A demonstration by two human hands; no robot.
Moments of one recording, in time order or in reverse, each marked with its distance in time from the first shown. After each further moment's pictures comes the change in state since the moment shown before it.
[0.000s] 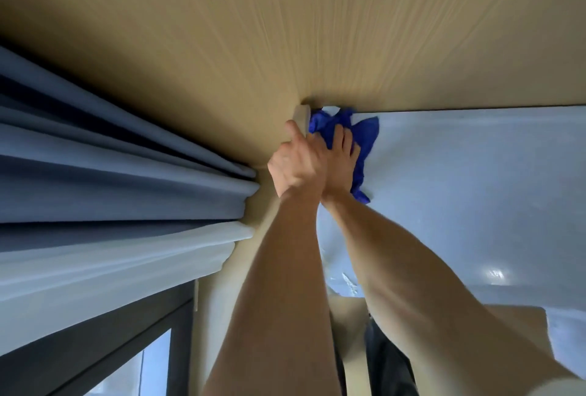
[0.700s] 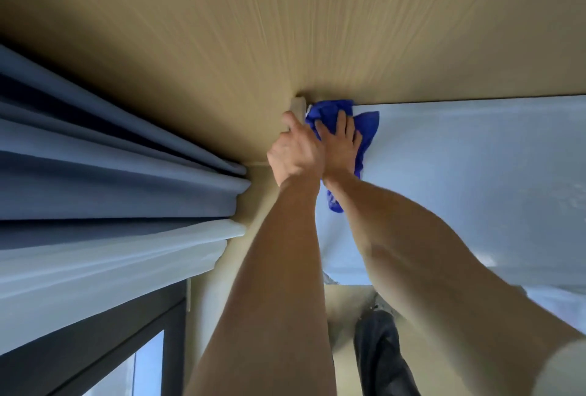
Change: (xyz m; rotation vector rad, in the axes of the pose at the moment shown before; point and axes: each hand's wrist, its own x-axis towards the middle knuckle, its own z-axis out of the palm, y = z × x) left_hand -0.001 0.002 -0.005 -0.022 -0.040 0.022; right_hand 0.009 0.012 0.000 0.035 -0.082 0.038
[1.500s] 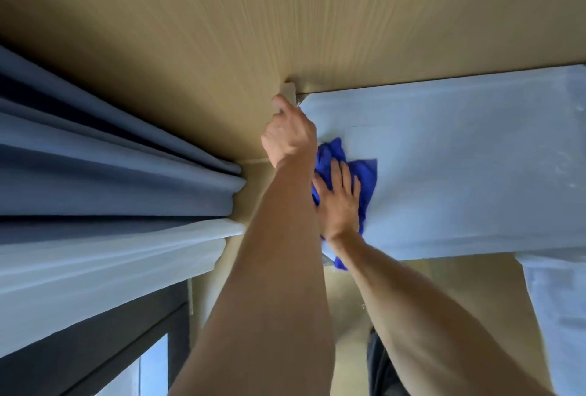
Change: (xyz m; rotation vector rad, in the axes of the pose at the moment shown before) left_hand -0.006 -0.001 0.002 0.030 0.047 0.054; right_hand -0.150 0.026 0.026 -0.002 0.118 -0.020
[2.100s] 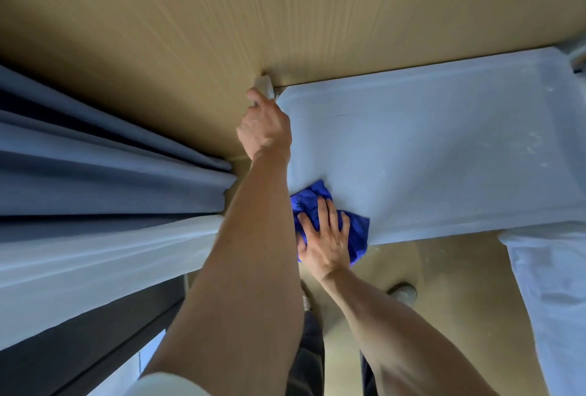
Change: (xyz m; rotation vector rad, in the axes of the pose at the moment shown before) left_hand -0.005 0.006 0.004 0.080 0.068 0.015; right_hand -0.089 0.030 0.018 -0.112 0.066 -0.101
